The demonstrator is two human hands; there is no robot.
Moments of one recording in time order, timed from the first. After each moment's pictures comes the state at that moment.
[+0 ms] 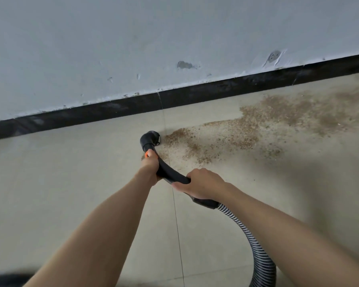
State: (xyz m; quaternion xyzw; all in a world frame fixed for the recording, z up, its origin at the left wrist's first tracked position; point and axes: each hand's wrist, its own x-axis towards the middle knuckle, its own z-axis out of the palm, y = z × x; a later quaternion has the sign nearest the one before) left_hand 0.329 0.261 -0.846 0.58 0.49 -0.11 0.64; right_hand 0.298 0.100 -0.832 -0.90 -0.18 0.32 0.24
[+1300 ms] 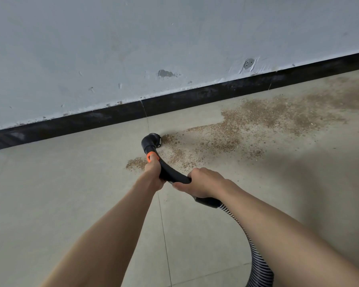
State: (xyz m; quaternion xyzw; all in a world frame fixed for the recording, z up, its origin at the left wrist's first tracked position) left_hand 0.340 0.213 -0.860 0.53 0.45 -0.11 0.71; right_hand 0.302 0.060 -0.821 -0.92 -0.14 0.30 0.20
